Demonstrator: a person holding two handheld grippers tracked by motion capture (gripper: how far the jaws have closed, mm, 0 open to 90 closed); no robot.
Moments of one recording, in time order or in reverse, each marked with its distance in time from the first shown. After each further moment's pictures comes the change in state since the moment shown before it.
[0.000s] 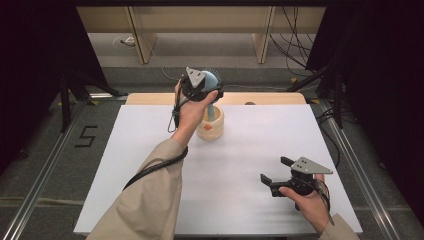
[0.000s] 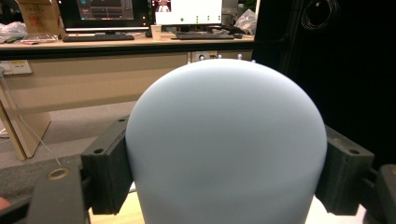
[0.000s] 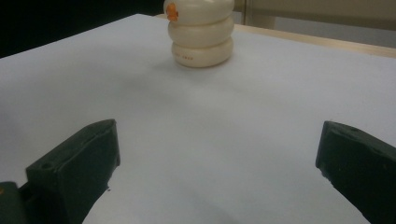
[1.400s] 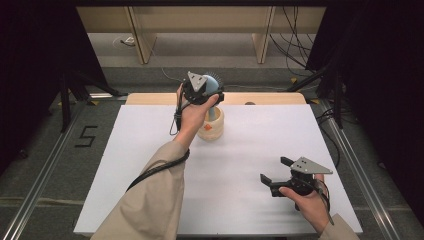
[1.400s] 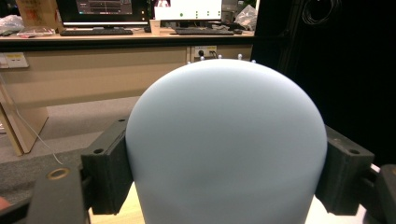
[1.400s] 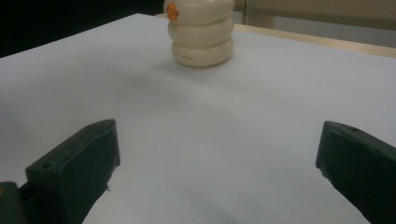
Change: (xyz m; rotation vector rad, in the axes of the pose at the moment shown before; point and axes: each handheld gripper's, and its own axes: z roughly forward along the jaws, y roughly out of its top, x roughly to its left) left arm -0.001 -0.016 0.006 0.012 0.001 -0.006; right arm 0.000 0.000 0.000 -0.001 0.001 0.001
